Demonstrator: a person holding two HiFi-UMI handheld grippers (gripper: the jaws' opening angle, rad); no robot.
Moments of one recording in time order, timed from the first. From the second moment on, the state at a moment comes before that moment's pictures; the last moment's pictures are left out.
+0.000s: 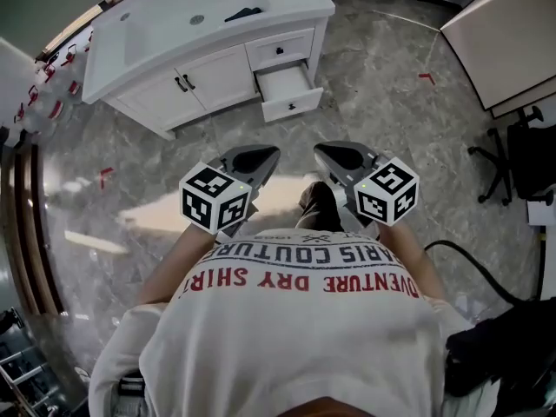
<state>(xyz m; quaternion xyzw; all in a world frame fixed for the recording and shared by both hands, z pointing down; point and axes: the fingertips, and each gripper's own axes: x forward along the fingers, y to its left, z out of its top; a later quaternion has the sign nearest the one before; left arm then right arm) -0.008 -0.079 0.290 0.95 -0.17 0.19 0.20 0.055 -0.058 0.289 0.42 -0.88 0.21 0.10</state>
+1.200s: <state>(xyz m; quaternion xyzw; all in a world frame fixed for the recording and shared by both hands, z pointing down) 0.061 -0.313 0.474 0.86 -0.27 0.24 0.36 0.139 -0.309 0.480 0.34 -0.87 0.34 0.14</state>
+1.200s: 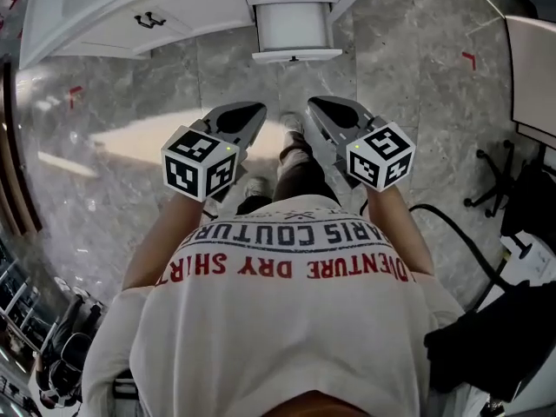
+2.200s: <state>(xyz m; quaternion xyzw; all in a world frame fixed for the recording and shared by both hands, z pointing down) 0.047 -0.356 0.583 0.82 -0.30 0.24 0.41 0.193 -0.385 0.752 0.43 -0.76 0.36 0.33</state>
